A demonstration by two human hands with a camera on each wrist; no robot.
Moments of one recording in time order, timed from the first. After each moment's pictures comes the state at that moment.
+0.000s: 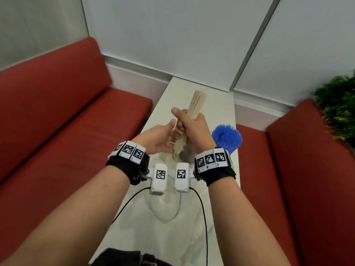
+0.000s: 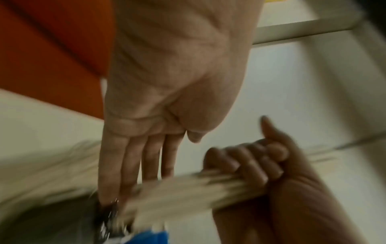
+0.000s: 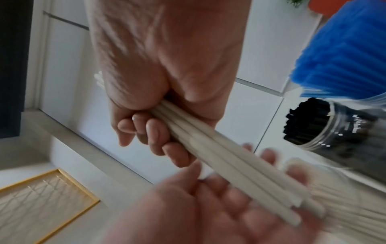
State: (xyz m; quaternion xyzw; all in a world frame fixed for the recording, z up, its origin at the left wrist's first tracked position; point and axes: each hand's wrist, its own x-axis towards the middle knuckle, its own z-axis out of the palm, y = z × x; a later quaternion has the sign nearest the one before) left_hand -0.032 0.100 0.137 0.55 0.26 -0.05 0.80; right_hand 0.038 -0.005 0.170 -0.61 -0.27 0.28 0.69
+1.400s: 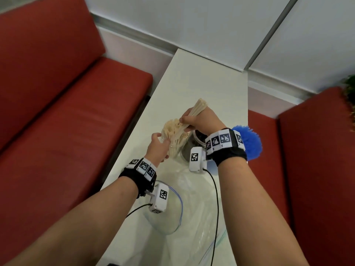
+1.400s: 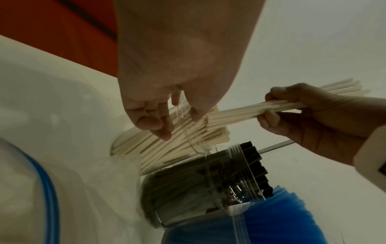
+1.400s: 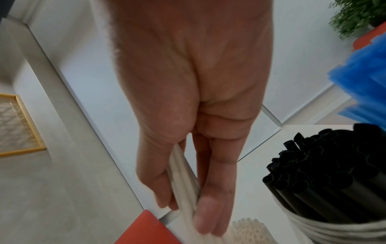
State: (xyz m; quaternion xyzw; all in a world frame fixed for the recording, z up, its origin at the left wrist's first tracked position) left_hand 0.036 0.142 -0.019 0.59 0.48 0.07 0.64; right_hand 0.166 0.068 0.118 -0.82 -0.29 0.32 0.38
